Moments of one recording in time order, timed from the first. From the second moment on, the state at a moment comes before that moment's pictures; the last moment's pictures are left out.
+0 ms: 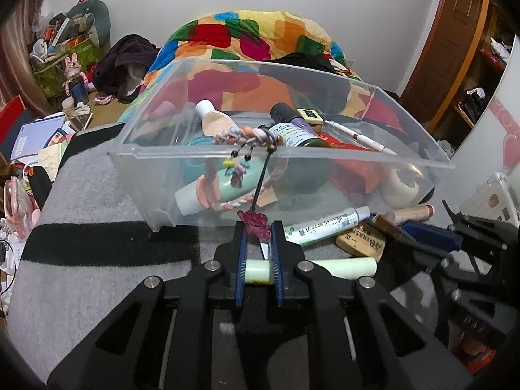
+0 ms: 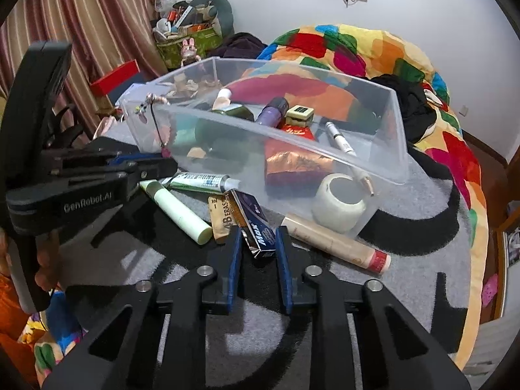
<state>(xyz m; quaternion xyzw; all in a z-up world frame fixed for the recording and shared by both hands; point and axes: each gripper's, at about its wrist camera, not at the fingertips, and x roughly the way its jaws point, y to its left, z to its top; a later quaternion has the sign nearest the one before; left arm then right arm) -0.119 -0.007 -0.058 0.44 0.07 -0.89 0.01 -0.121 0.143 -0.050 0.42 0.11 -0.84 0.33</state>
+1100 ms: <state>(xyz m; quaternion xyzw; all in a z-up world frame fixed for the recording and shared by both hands) -0.119 -0.005 -0.046 0.43 0.05 -0.90 0.00 -0.102 0.168 -0.014 0.38 0.05 -0.86 0.35</state>
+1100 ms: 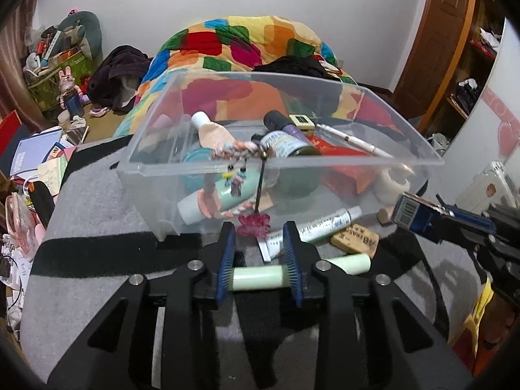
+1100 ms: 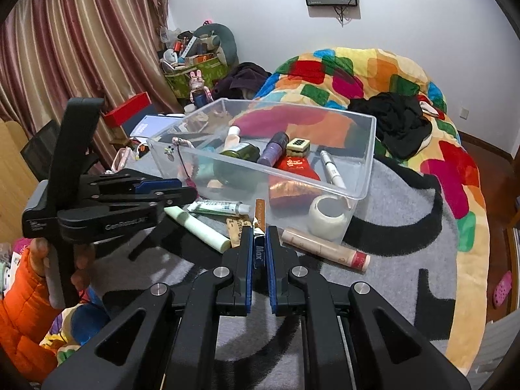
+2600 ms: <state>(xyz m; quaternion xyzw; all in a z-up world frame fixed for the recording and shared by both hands) -0.168 0.011 -0.001 0.40 0.09 -0.91 -0.09 -0.181 0.137 -0.009 0.39 0.04 -0.87 0.30</state>
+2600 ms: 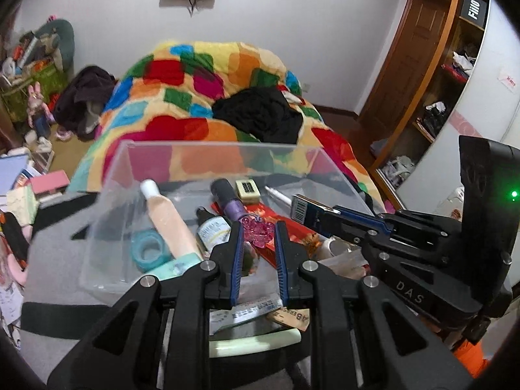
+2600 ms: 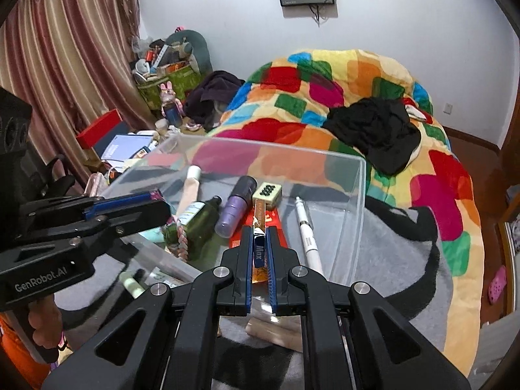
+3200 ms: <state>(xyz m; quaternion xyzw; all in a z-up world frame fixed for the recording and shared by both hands) -0.133 -0.002 0.023 0.36 0.08 -0.92 -0.09 -0.157 0.154 0.007 0.36 0.06 -0.88 0.29</state>
